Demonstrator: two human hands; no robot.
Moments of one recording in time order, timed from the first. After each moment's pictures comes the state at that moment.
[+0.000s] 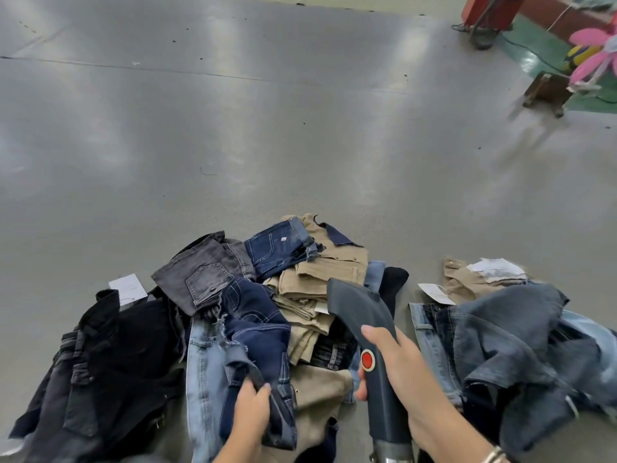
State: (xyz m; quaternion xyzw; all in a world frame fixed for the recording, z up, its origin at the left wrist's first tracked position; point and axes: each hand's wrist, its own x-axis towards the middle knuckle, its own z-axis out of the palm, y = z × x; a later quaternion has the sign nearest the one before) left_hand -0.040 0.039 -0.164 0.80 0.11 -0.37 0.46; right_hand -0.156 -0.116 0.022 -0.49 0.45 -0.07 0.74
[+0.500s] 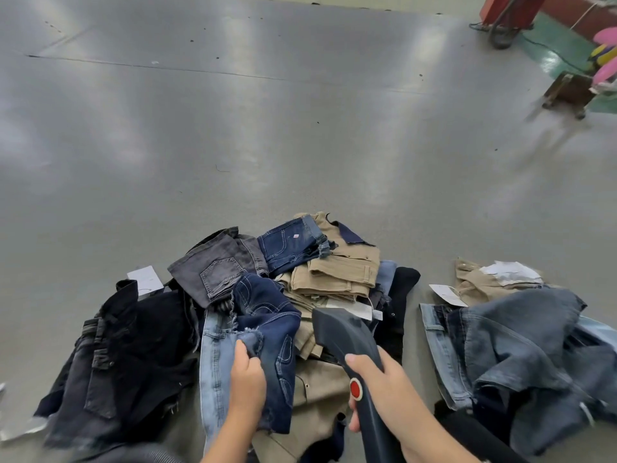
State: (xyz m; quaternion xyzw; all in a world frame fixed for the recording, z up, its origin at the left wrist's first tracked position) left_hand -0.021 0.048 -0.139 0.79 0.04 -0.25 0.56; right_hand -0.158 -0.085 0.004 -0.55 0.43 0.01 0.71
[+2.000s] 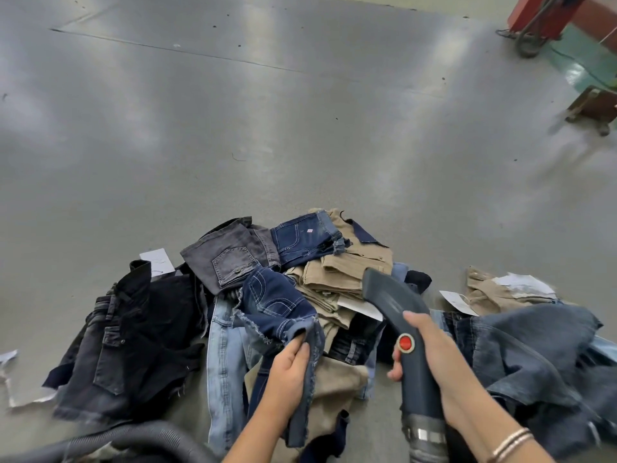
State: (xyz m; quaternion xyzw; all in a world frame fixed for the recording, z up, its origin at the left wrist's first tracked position) left_hand -0.047 0.033 -0.122 0.69 -0.07 -0.34 0.63; right_hand -0.151 -0.131 0.004 -0.47 0.48 -0.04 0.74
